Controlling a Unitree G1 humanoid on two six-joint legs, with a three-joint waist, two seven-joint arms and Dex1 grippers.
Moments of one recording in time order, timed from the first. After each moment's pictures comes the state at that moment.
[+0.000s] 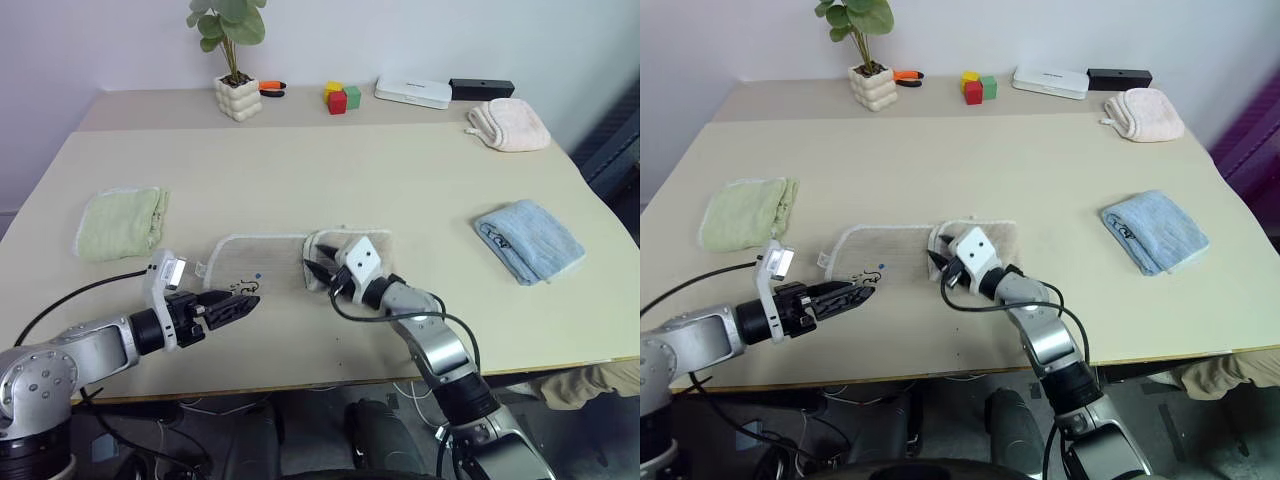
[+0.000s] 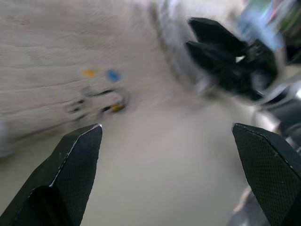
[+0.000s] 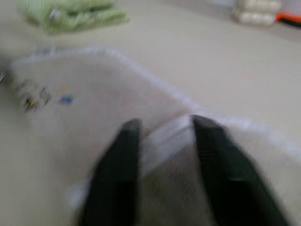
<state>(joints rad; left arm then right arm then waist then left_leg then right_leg) -0.01 0.54 0.48 -0.42 -1.42 1.25 -0.20 -0.37 -0.16 0.21 0.04 0.13 0.18 0.52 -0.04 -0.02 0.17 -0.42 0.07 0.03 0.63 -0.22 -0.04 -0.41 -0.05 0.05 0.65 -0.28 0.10</state>
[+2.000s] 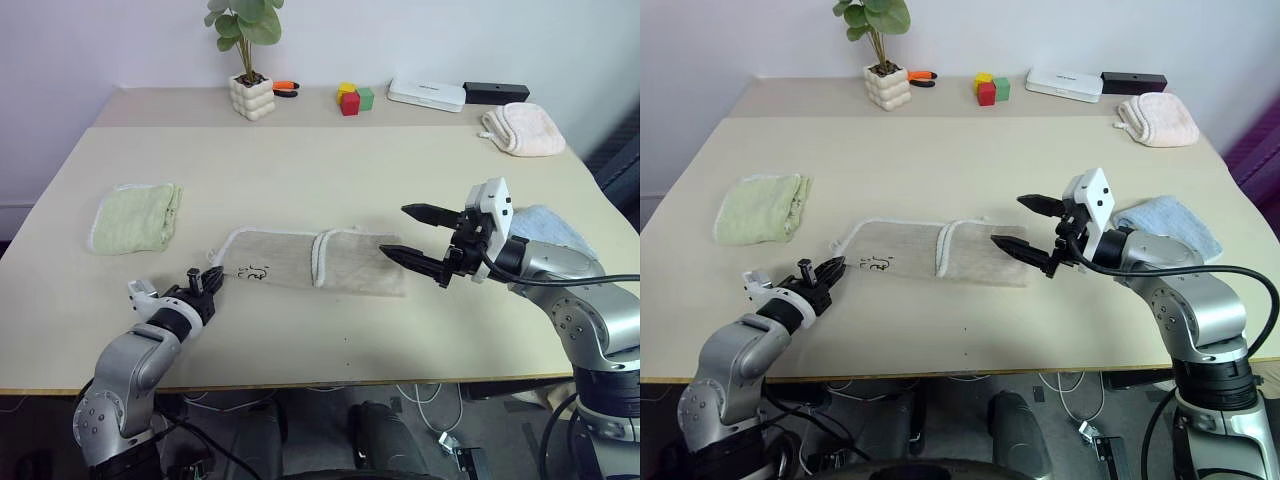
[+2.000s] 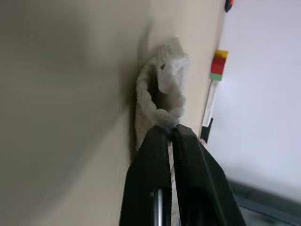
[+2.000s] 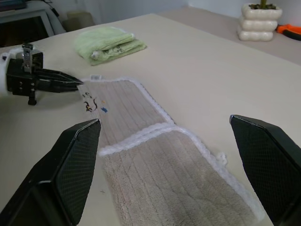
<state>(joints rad) 0.02 0.10 0.50 -0.32 -1.96 0.68 0.69 -0.32 -0.68 -0.12 -0.35 0.63 0.63 0.83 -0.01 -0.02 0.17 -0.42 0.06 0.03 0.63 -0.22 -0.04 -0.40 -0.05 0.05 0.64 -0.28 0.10</state>
